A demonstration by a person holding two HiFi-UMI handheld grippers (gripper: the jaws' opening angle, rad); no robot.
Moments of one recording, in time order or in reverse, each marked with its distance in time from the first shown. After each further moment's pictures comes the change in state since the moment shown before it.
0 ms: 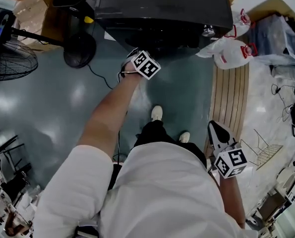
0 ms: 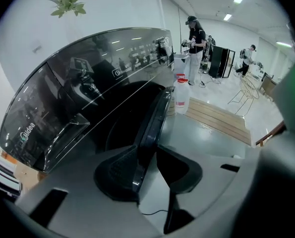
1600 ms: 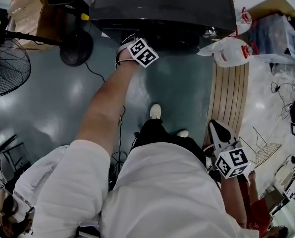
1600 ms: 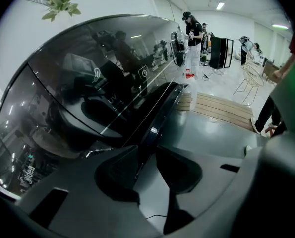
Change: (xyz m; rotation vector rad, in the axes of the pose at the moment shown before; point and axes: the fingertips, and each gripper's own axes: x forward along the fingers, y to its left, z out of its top) left arm 0.028 0.064 0.027 0.103 0.004 0.077; right arm 0.020 -0.015 0.013 0.003 0.042 0.005
